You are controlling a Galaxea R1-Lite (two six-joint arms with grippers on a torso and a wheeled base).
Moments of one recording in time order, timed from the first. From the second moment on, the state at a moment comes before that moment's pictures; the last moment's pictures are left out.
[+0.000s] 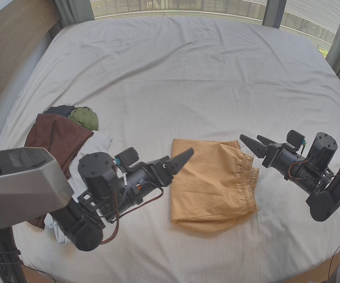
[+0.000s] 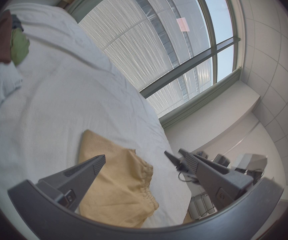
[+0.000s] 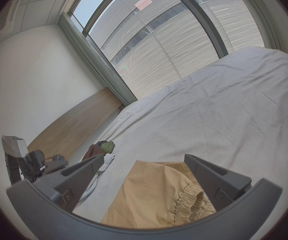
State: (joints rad) left arm -0.62 2.16 -0.68 -1.55 -0.17 -0.69; right arm 0.27 1.97 -0.51 -1.53 0.33 0.39
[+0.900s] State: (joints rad) left arm -0.22 1.77 -0.24 -1.54 -0.56 -0.22; right arm 0.36 1.97 -0.43 -1.54 0.32 0.38
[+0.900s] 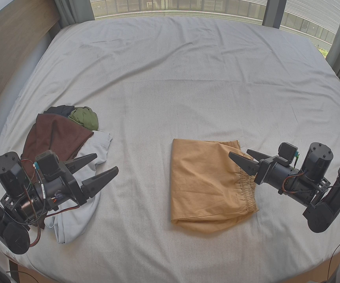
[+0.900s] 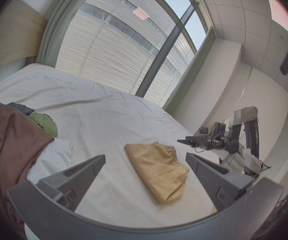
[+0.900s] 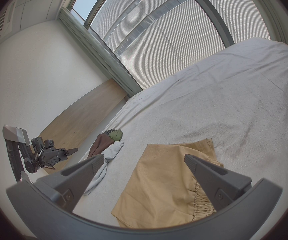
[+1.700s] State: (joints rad) left arm -0.14 1.84 -0.12 -1.54 -0.67 0.07; right arm 0.30 1.96 -0.37 -1.33 0.32 0.22
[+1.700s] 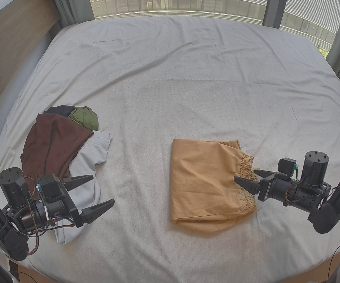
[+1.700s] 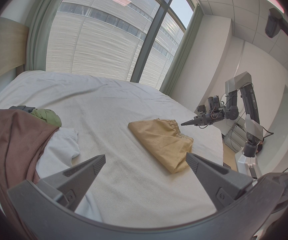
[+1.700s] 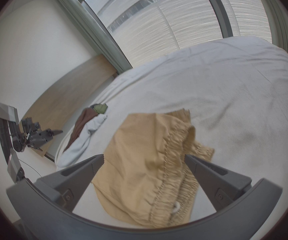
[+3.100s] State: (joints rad) left arm -0.14 1.88 -0.10 -1.54 -0.67 0.12; right arm 0.27 2.13 -0.34 -1.17 0.39 0.36
